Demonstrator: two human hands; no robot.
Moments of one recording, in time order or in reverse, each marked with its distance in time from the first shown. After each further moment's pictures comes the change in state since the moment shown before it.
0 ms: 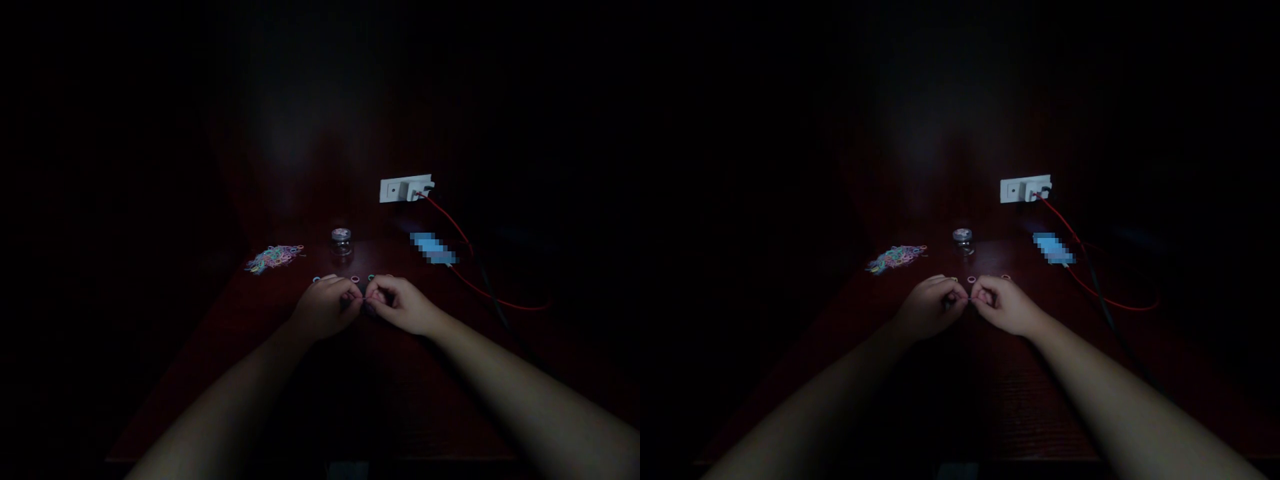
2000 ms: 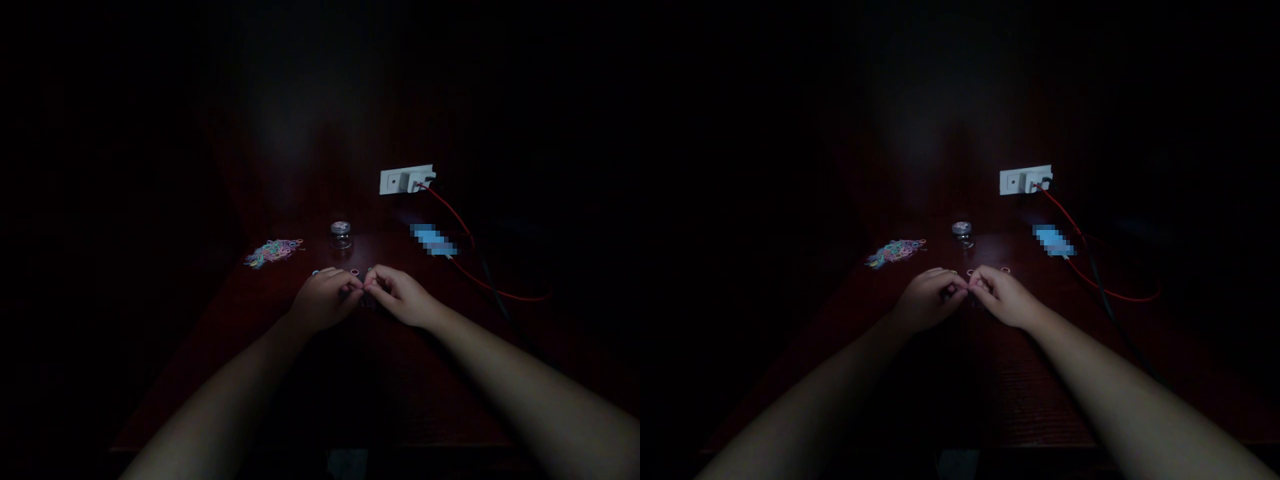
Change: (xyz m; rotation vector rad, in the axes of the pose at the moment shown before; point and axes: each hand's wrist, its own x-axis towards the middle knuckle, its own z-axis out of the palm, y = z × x) left_hand 0.001 -0.001 -0.003 0.005 -0.002 0.048; right_hand 0.000 0.000 0.003 -0.034 0.026 0.038
